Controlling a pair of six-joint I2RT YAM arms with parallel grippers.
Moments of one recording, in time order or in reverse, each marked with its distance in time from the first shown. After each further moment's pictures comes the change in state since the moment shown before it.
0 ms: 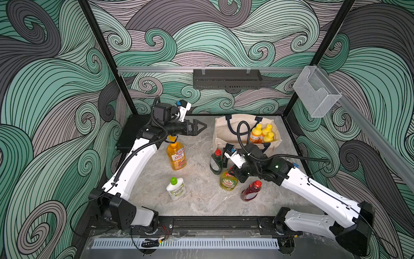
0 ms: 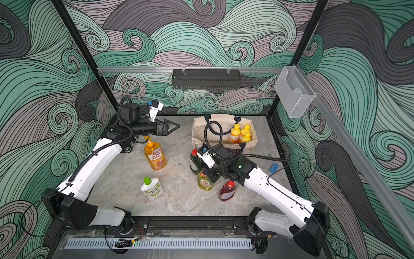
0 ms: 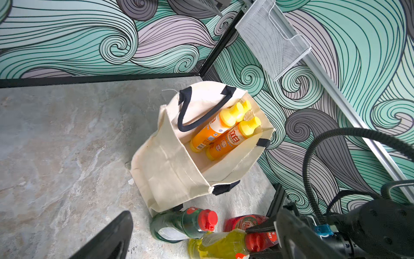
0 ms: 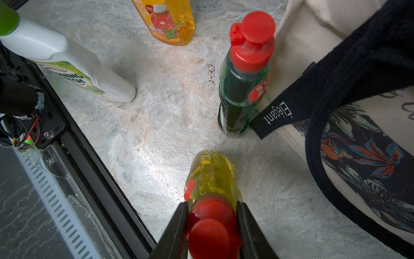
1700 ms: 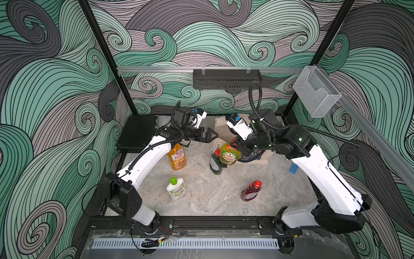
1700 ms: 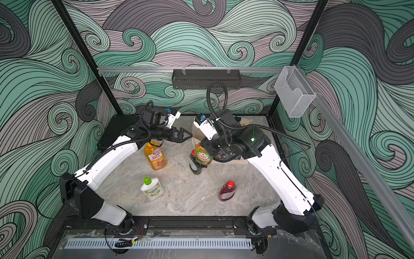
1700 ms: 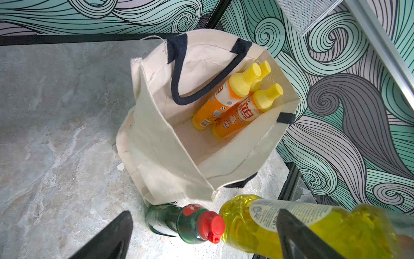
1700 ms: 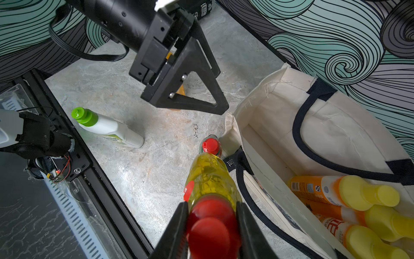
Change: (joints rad) left arm -0.150 0.117 -0.004 -0.005 -0.126 0.025; right arm -0.044 0.266 0.837 -0.428 0.065 -0.107
